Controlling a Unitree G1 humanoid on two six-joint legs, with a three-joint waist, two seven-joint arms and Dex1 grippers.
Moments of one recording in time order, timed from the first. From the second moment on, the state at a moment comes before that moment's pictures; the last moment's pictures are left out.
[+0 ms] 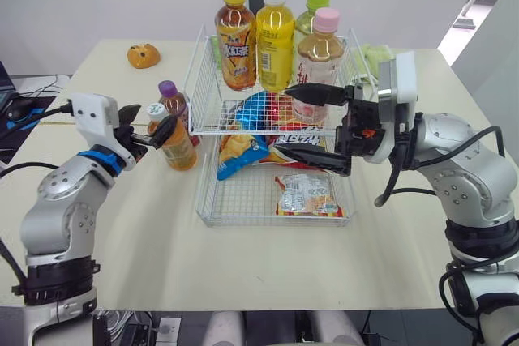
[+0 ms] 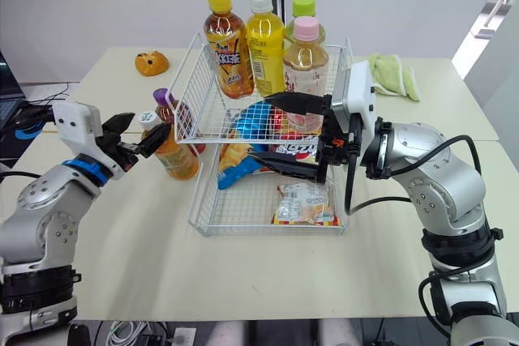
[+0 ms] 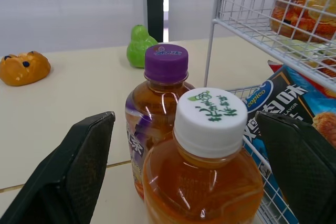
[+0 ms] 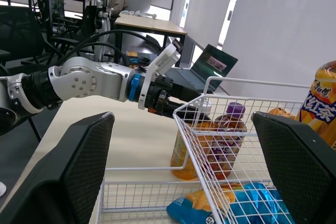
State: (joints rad) left arm -0.37 0.63 0.34 -0.07 -0.50 0.48 -0.47; right arm -0.70 -0.55 0.05 -0.42 0.71 0.58 0.87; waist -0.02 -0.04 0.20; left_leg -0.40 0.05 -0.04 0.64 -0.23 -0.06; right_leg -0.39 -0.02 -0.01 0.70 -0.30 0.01
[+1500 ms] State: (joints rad) left arm -0.34 0.76 0.45 -0.05 -0.63 0.56 -0.68; right arm -0.70 -0.54 0.03 -0.45 0.73 0.61 0.84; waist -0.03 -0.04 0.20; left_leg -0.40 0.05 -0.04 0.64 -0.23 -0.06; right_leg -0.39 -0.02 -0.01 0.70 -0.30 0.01
